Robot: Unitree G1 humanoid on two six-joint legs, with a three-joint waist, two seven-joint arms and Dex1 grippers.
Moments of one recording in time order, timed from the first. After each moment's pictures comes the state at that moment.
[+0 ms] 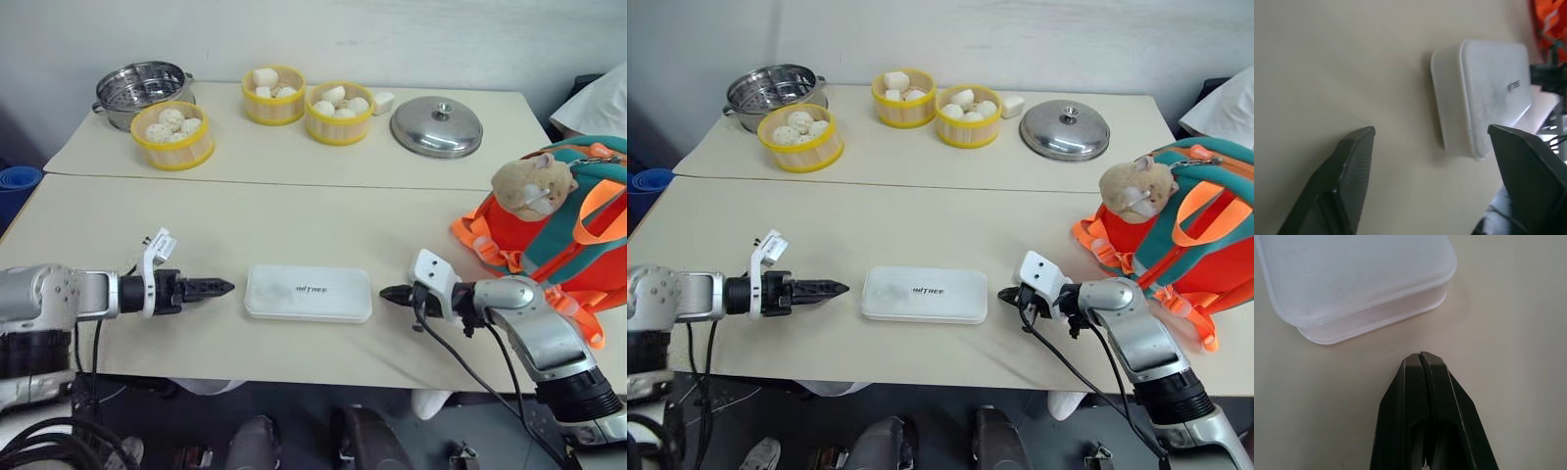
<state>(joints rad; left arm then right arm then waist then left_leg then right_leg) -0.57 0.76 0.26 0.22 -0.75 1.59 -0.73 -0.34 -0.70 0.17 -0.15 0.15 0.48 0.97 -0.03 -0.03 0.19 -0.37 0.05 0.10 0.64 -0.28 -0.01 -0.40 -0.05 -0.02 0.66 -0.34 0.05</state>
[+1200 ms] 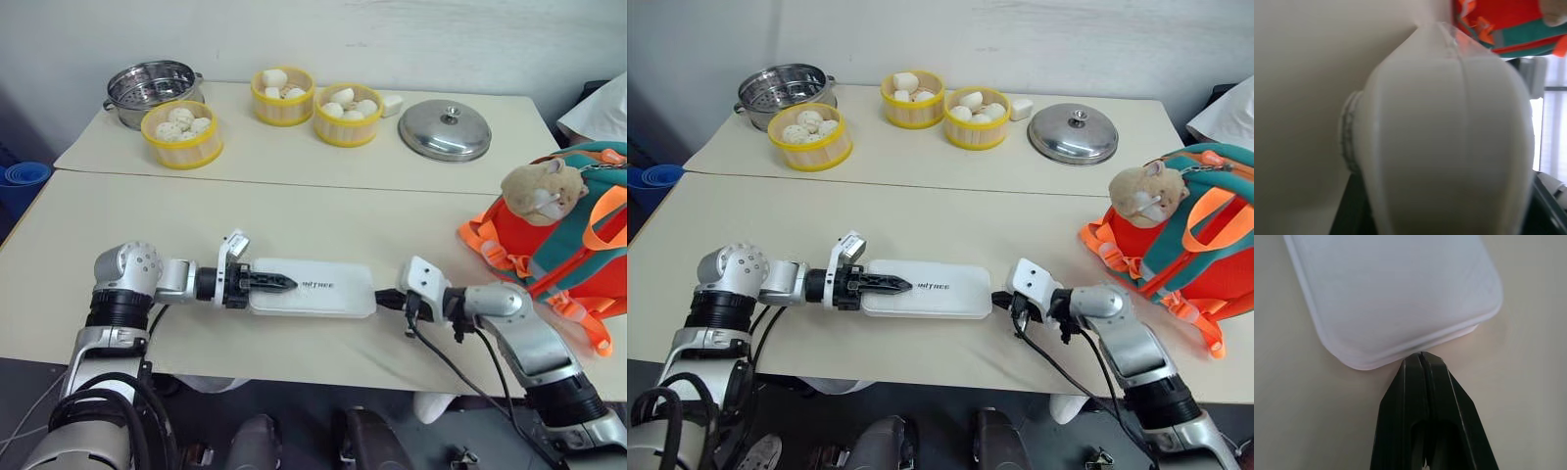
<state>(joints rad) -0.71 0.56 0.07 0.36 -0.95 1.59 -0.69 -0.23 -0.65 0.13 -0.14 0.18 0.33 0.98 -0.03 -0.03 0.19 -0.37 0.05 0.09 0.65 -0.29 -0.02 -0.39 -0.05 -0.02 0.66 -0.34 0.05</state>
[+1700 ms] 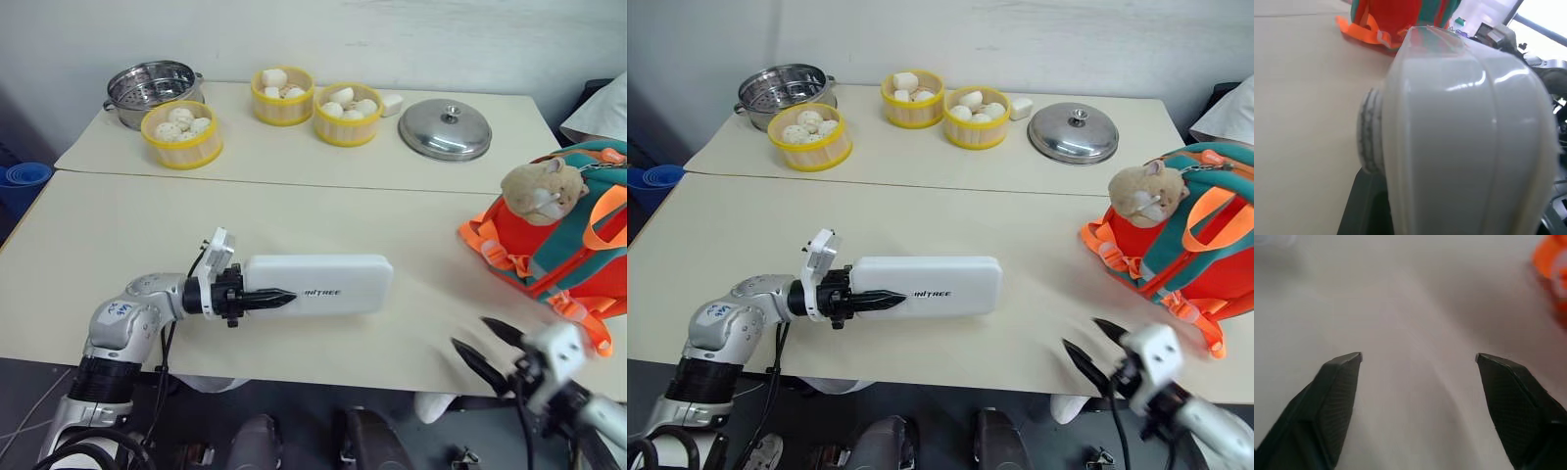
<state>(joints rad) -0.36 0.60 -0.01 -0.04 -0.65 0.58 -1.19 0.58 -0.41 -0.54 -0.49 0.42 0.17 0.75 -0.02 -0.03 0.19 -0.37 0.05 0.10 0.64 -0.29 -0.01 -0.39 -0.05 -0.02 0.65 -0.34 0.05</state>
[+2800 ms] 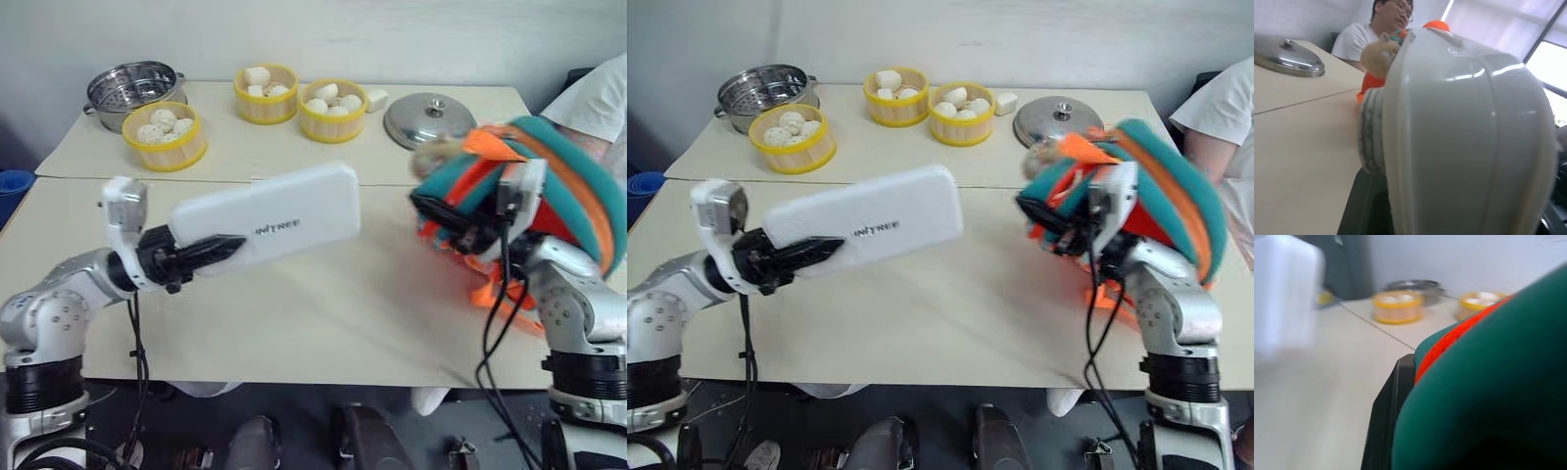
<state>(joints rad) -0.38 0.71 0.38 -0.14 -1.00 0.89 -1.02 -0.45 -0.57 -0.16 -0.23 0.77 0.53 0.87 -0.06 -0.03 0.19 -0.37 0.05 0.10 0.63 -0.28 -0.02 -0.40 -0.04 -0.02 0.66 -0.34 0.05</state>
